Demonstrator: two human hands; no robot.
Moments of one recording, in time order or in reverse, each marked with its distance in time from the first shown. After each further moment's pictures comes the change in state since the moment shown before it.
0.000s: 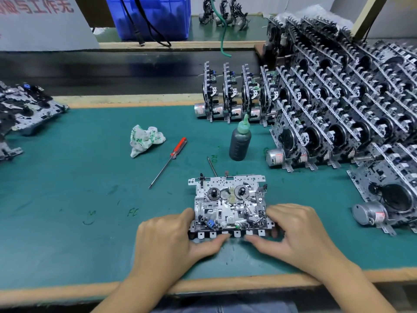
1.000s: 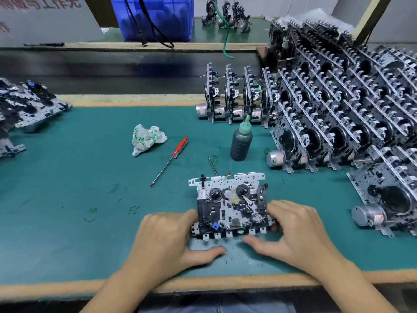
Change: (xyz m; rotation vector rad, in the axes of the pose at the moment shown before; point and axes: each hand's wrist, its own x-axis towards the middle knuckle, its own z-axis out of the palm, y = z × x) left_hand 0.000 -0.013 -0.006 -0.100 -0.101 0.199; right_hand -0.001 -0.001 0.001 -0.106 0.003 0.060
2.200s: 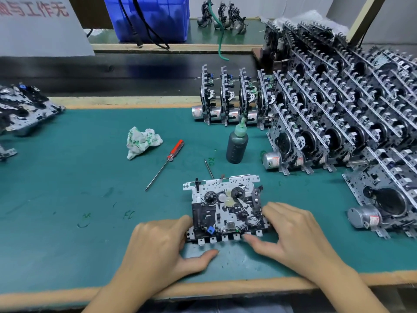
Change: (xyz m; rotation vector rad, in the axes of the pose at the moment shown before) left_hand -0.005 0.002 0.001 0.058 0.020 -0.016; right_hand 0.003 0.000 -0.006 -0.026 -0.011 -0.070
